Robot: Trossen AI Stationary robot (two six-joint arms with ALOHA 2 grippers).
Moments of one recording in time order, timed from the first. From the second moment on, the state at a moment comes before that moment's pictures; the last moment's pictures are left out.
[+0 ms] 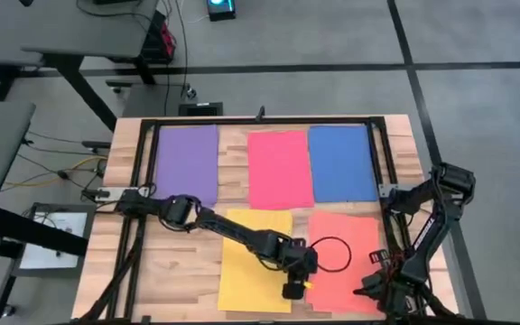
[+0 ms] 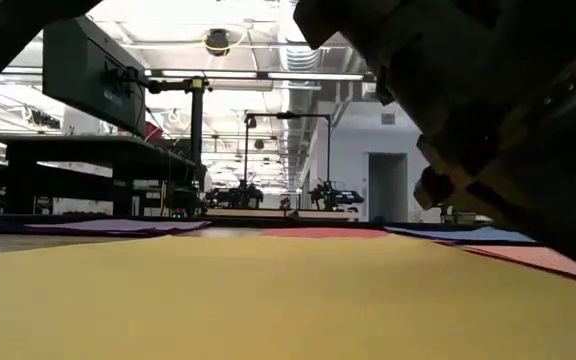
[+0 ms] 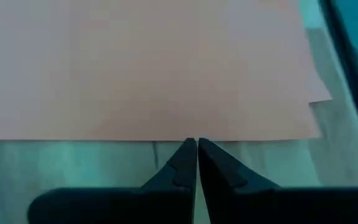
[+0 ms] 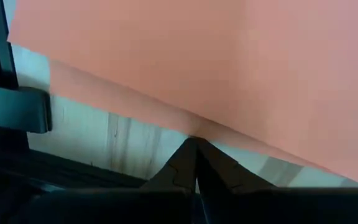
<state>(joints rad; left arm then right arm) -0.34 2.52 2.12 -0.44 0.10 -0.24 1.18 1.64 0.85 -0.67 -0.20 0.94</state>
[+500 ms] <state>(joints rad) -0.34 2.54 2.08 -0.29 0.10 -0.21 1.15 1.64 0.85 -0.67 -0.18 0.92</state>
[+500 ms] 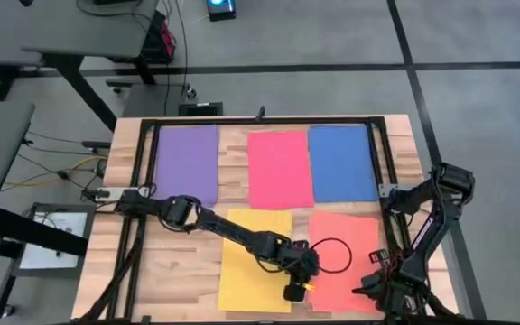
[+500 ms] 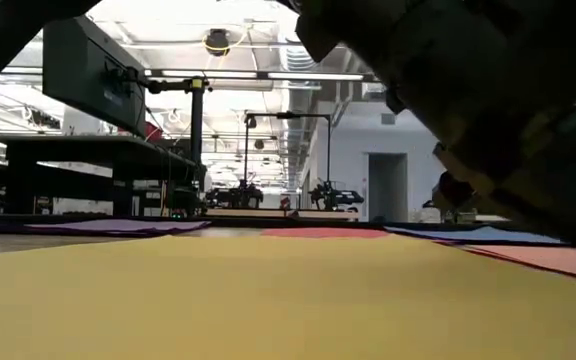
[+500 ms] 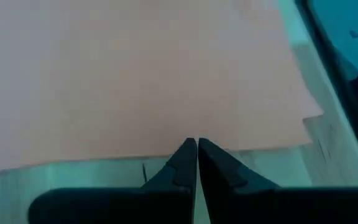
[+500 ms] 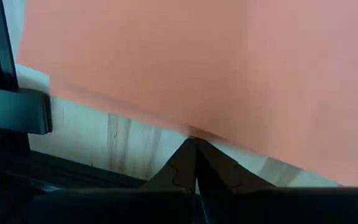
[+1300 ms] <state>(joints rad) -0.34 2.49 2.09 -0.38 0.05 0.01 1.14 1.64 0.85 -0.67 -0.12 0.92</state>
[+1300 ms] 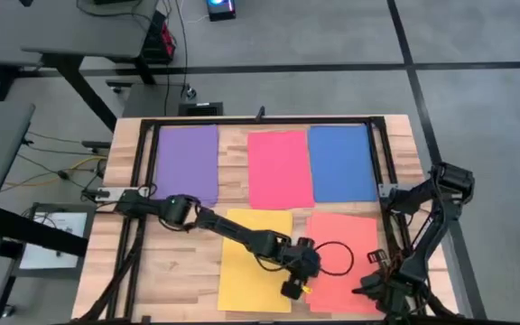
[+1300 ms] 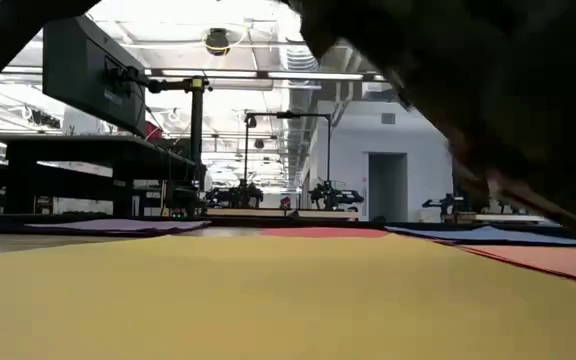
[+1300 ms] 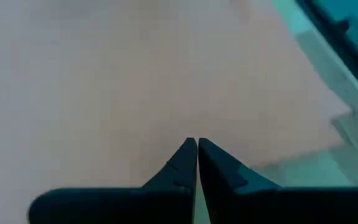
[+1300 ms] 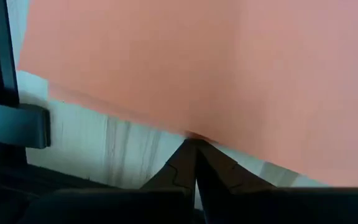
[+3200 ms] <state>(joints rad) -0.37 2.59 2.13 -0.23 0.20 -0.12 1.16 1.63 0.86 -0.69 -0.07 0.99</state>
